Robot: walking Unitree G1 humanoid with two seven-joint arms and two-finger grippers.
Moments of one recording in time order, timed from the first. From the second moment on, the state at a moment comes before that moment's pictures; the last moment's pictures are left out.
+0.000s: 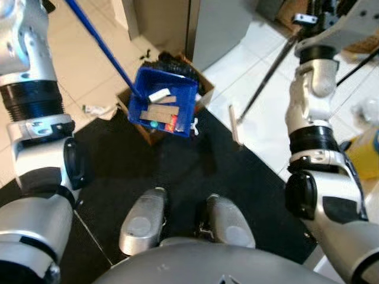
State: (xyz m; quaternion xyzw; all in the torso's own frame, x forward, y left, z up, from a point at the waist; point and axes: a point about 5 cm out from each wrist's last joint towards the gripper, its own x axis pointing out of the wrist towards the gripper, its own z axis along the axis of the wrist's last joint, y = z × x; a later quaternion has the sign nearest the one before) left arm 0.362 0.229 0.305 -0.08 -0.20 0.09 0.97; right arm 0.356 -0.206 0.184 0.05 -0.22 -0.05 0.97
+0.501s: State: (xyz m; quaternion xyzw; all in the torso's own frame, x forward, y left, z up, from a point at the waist) left arm 0.361 0.230 0.305 -0.08 -0.20 0.09 0.97; right arm 0.357 -0.203 0.184 0.05 -0.22 -0.05 0.97
